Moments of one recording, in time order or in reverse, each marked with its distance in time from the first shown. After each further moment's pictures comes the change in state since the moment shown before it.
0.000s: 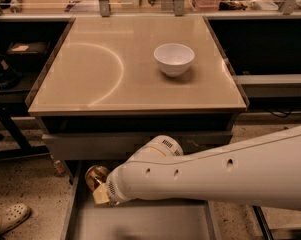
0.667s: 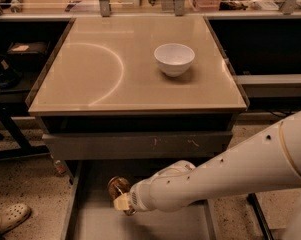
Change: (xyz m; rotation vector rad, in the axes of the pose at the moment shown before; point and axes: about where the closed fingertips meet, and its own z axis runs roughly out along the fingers) arm 0.050 -0.065 0.071 -0.042 -0.007 0.169
